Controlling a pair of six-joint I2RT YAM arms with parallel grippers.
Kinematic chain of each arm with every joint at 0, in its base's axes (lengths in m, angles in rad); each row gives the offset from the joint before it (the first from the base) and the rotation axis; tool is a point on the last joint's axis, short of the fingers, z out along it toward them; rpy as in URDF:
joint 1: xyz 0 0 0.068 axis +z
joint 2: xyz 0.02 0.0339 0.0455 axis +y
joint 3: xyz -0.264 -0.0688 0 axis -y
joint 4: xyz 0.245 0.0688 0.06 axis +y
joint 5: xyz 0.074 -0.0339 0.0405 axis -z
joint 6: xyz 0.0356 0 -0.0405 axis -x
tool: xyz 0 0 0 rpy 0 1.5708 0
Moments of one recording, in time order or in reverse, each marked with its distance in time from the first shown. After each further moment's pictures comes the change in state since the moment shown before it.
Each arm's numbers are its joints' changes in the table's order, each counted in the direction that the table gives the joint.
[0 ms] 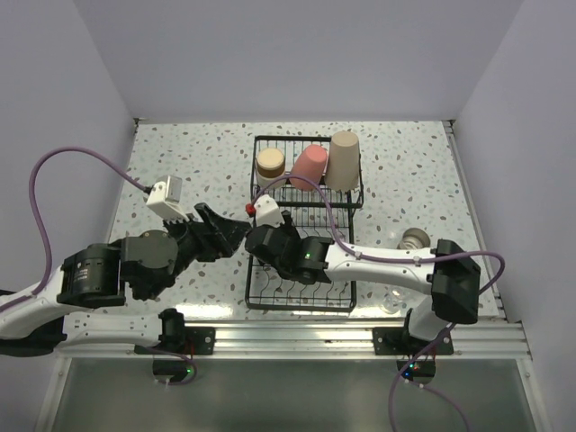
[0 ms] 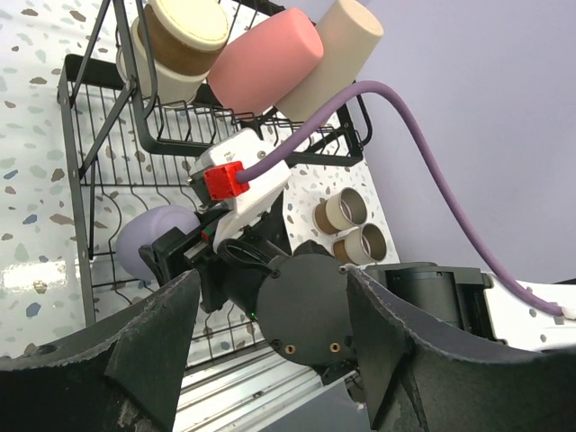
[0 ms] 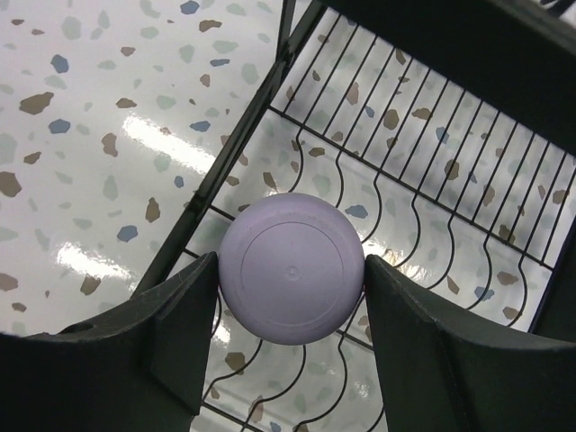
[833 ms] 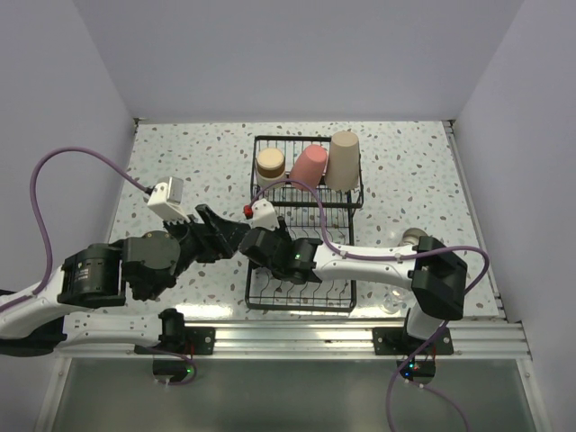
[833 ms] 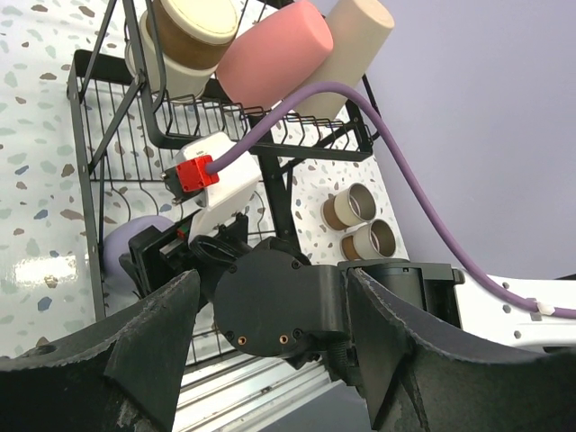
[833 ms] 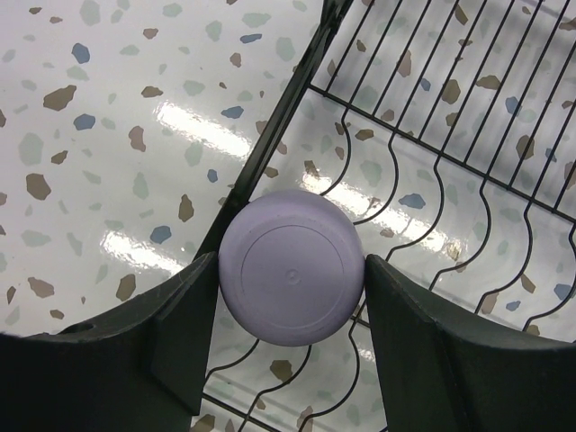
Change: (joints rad) left arm 0.000 0.002 0.000 0.028 0.000 0.006; right arm -0.007 0.095 0.002 -0.050 -0.061 -0.118
